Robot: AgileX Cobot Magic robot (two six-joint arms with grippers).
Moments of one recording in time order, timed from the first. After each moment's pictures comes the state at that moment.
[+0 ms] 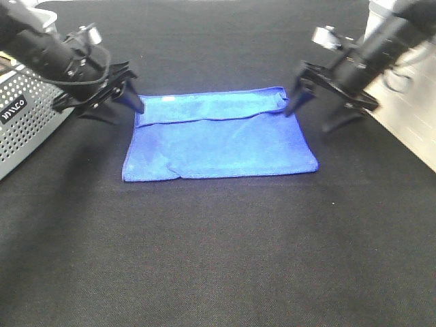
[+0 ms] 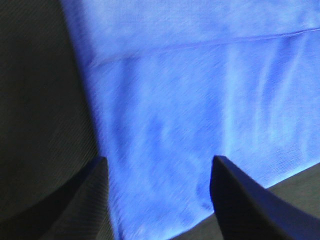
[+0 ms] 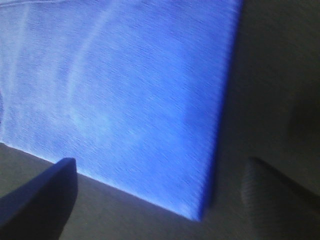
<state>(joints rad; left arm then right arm) -0.13 2.14 -1.49 -0.72 0.67 0.36 0.03 2.21 -1.66 0.58 0.98 -0.35</state>
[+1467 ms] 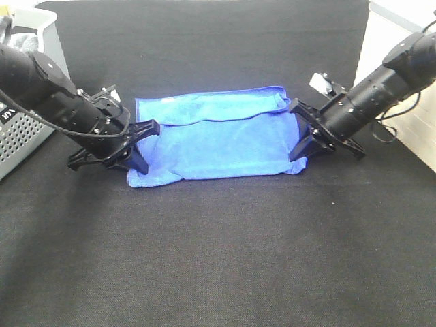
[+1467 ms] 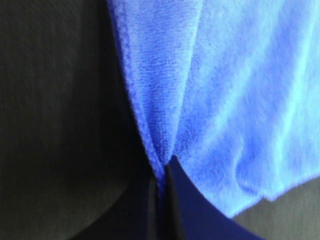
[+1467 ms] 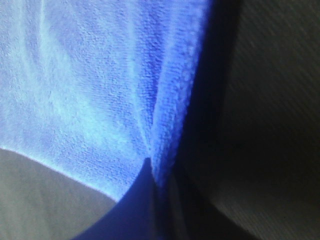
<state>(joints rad) -0.22 2.21 -1.34 -0.75 0.58 0.29 0.05 2.30 -1.52 0.75 0.93 -0.40</state>
